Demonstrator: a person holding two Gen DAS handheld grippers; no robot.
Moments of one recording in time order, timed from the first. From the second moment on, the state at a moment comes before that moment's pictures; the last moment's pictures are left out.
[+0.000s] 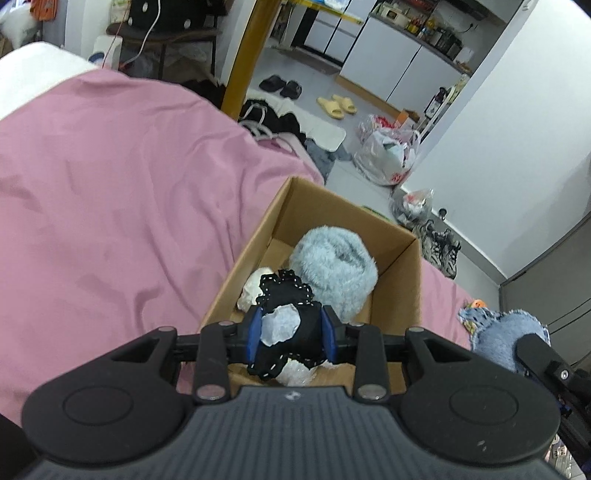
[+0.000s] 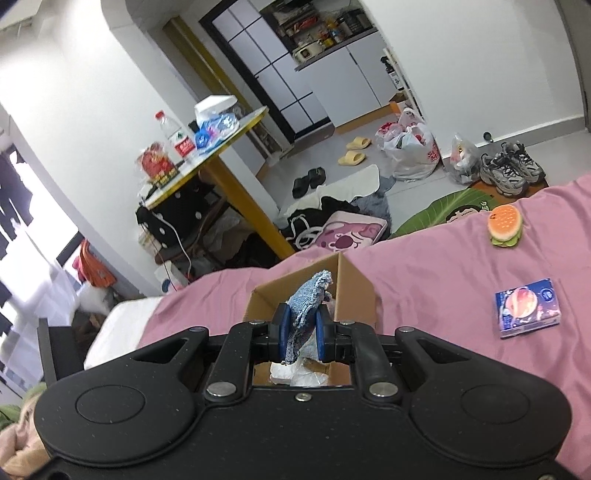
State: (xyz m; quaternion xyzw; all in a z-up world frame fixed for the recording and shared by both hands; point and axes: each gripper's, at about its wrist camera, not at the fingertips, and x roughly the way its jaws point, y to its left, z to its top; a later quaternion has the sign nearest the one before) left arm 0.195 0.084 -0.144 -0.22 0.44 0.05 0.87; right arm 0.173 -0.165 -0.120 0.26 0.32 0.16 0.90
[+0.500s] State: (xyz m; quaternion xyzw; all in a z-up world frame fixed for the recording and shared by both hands) left arm 0.207 0.102 -0.159 -0.25 0.46 0.06 0.85; right arm 0.185 -0.116 -0.129 0.17 0.36 0.14 0.91
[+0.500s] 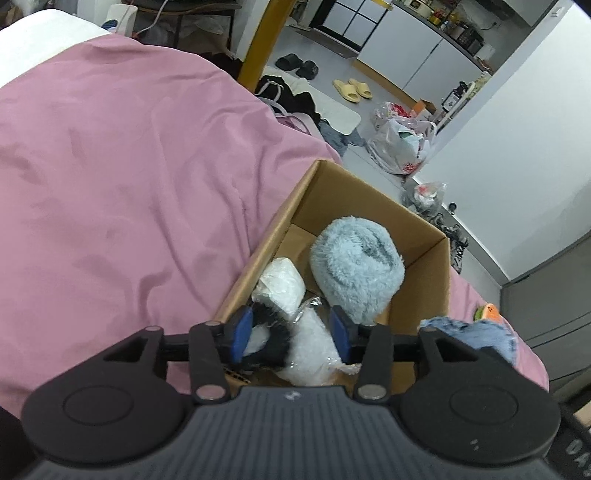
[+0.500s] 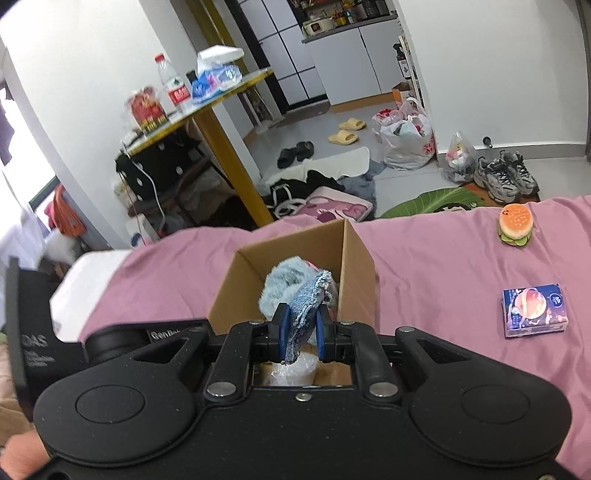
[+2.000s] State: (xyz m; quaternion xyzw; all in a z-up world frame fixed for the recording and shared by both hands) left arm 0.167 0.039 -0.111 -0.11 0.41 0.03 0.90; right arm 0.144 -0.220 -0.114 0.20 0.32 0.09 0.92
